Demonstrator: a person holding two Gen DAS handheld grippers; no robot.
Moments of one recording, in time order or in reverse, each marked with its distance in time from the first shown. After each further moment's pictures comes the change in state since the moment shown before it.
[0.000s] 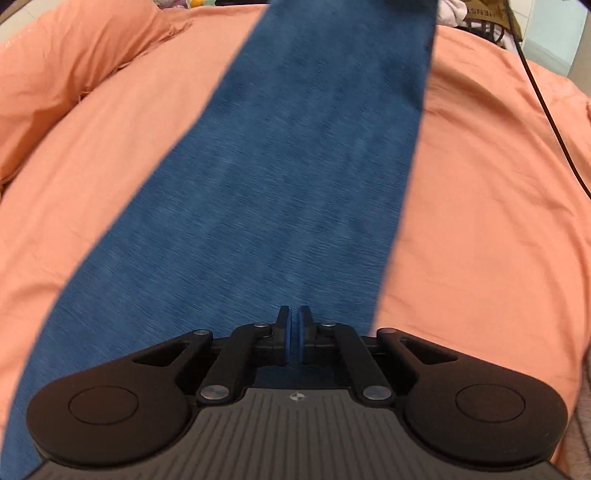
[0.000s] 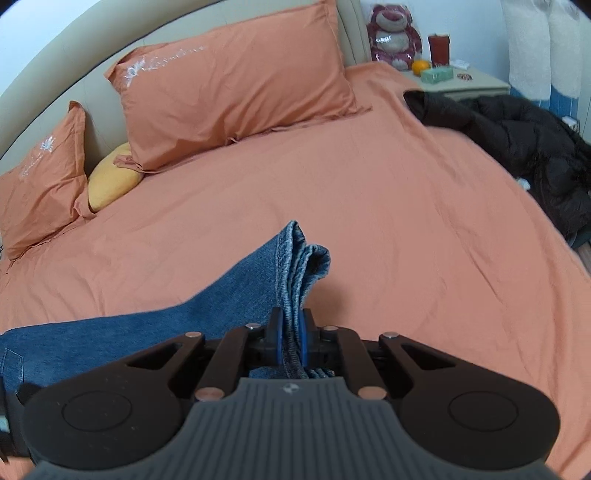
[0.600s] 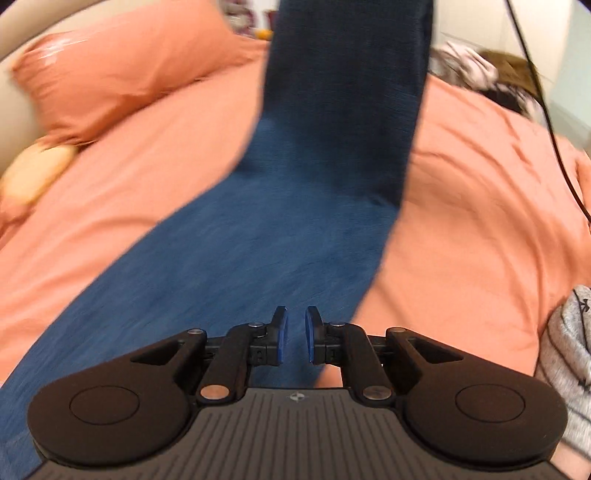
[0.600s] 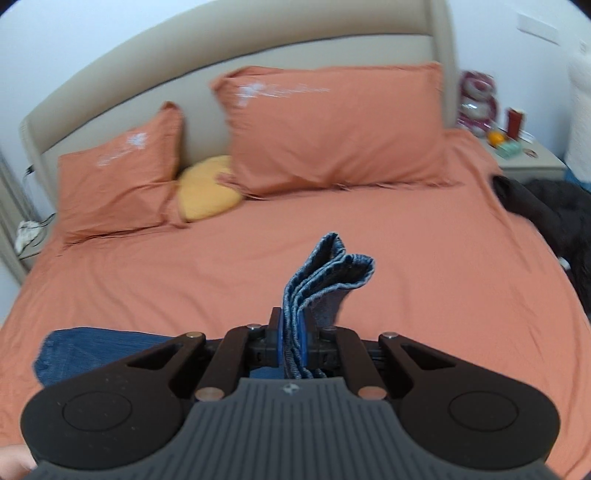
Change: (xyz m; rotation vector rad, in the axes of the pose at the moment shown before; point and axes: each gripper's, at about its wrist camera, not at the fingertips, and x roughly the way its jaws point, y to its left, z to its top) left arm -0.120 0.032 -0.101 -0.199 -0.146 0.072; right arm -0.103 0.229 0.043 -0.177 -0.050 0.103
